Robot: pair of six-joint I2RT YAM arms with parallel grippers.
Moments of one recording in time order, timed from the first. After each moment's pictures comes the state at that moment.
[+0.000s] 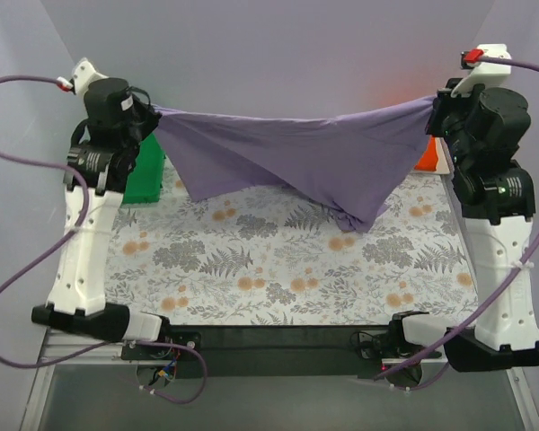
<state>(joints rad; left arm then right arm) -0.20 1.42 1.92 -0.81 -0.38 -0.75 0.15 1.21 1.77 -0.64 0.16 -0.01</state>
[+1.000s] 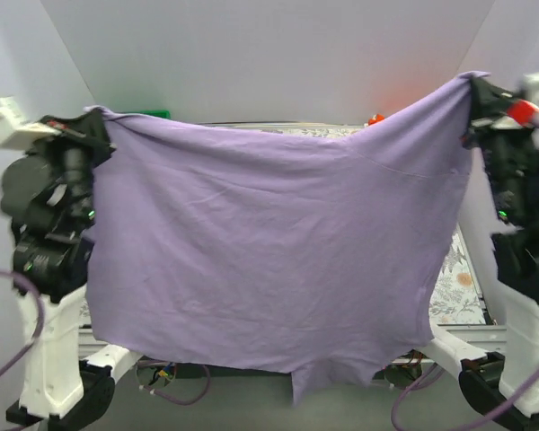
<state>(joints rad) -0.21 0.94 1.73 -0.53 -0.40 -0.50 0.29 0.96 1.84 -0.43 0.08 -0.34</state>
